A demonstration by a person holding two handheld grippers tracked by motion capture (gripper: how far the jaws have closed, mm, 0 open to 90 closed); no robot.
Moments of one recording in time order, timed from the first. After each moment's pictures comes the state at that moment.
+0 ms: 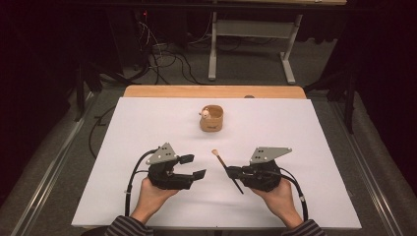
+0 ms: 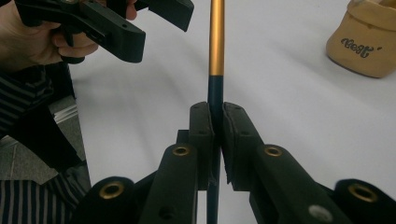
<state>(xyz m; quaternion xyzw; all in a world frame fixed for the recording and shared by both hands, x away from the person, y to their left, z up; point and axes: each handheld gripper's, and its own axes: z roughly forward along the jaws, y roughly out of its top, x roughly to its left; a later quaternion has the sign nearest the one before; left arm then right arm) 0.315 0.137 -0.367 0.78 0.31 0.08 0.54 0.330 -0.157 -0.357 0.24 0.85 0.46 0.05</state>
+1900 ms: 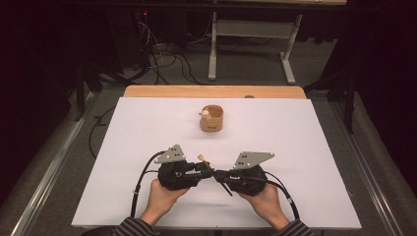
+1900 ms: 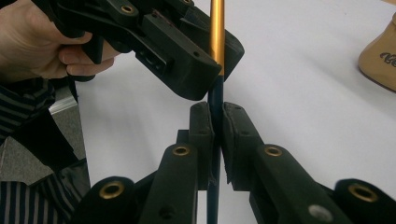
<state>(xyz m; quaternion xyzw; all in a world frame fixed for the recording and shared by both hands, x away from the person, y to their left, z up) 0.318 0.119 -0.374 0.77 0.30 0.02 0.56 0.322 -0.123 -0.365 0.21 0.86 0.45 0.06</state>
